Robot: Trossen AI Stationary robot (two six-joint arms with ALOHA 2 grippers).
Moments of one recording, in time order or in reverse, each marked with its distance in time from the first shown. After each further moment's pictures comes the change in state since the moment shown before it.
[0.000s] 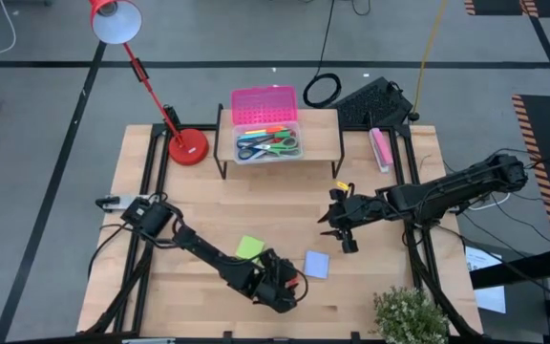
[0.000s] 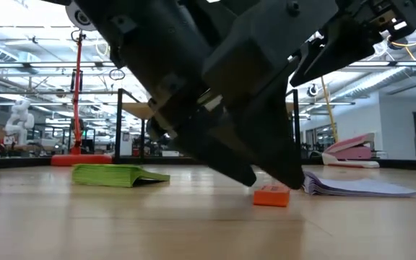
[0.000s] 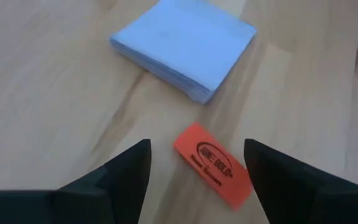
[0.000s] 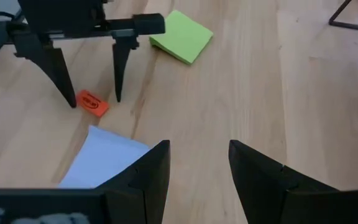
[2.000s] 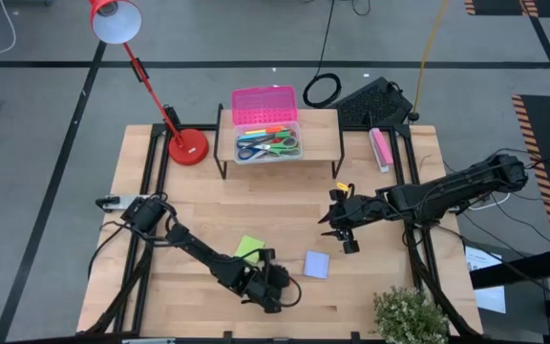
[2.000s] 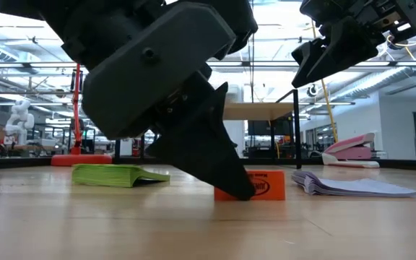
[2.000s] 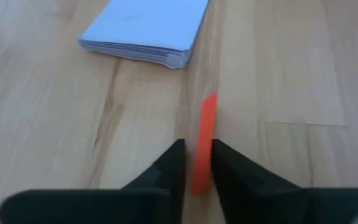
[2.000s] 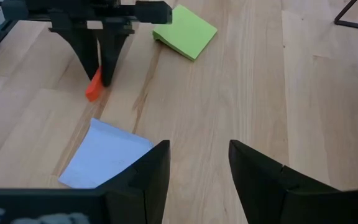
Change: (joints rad) left arm -0.010 -0.066 -0.154 0.113 0.048 0.340; right arm -0.001 -0.003 0.000 -0.015 -0.007 -0.023
